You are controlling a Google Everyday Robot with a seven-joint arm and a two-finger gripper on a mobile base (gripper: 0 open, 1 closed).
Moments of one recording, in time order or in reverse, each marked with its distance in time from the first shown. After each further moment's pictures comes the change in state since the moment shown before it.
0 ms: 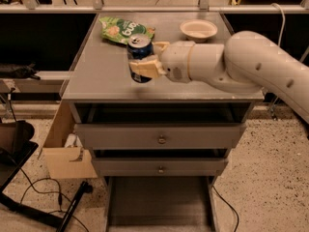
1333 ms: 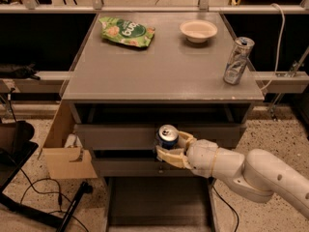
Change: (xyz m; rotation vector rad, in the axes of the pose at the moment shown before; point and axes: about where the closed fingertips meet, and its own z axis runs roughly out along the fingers) arm 0.221 0.097 -0.065 0.001 -0.093 0.141
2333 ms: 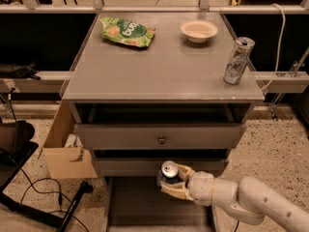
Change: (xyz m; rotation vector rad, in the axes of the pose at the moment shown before) arm 0.144 0.020 -0.011 -0.094 0.052 0.013
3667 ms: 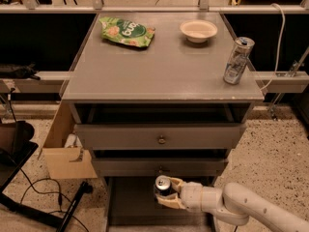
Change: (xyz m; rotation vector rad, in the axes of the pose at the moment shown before) arm 0.109 0.001 0.031 -0.071 0.102 0.009
